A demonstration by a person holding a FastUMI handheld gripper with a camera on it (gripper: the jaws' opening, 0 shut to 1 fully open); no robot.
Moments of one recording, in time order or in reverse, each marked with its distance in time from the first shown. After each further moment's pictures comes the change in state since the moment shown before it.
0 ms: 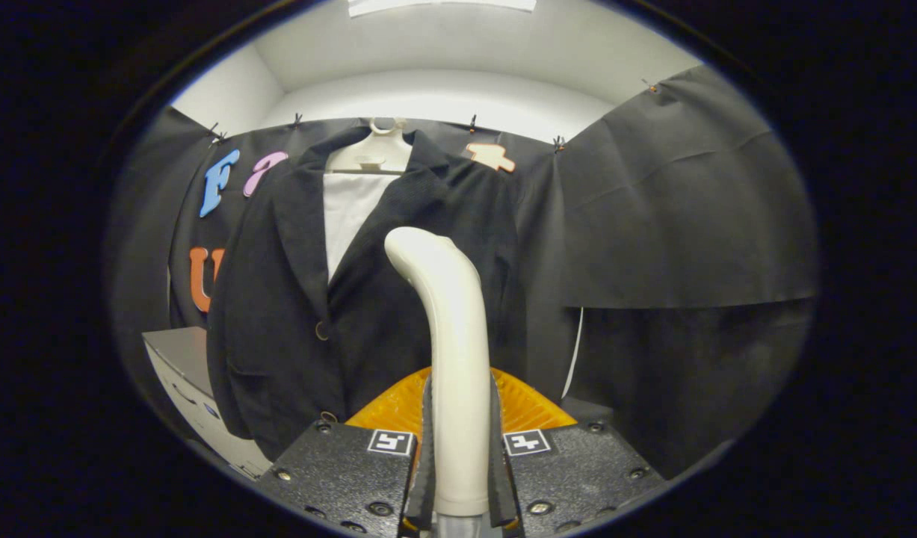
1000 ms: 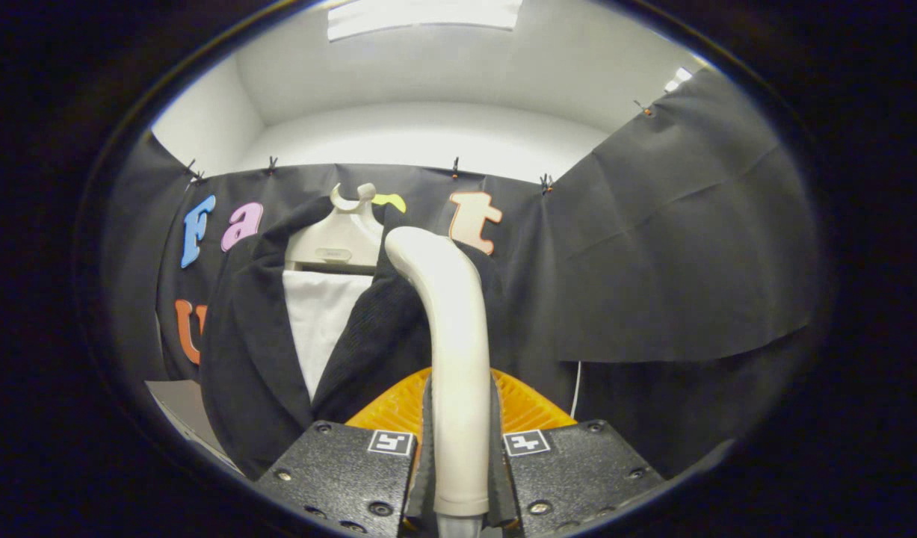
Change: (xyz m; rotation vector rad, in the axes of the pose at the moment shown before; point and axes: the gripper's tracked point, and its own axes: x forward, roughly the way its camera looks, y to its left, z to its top) arm 0.050 0.001 0.123 0.070 -0.170 -0.010
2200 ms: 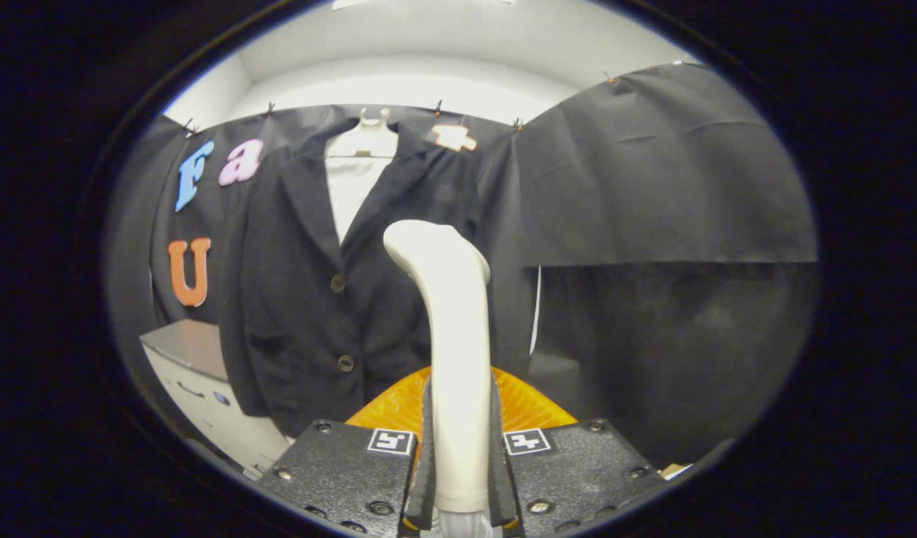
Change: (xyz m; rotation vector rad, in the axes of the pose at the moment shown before) arm -0.142 -0.012 -0.099 -0.017 0.183 -0.186
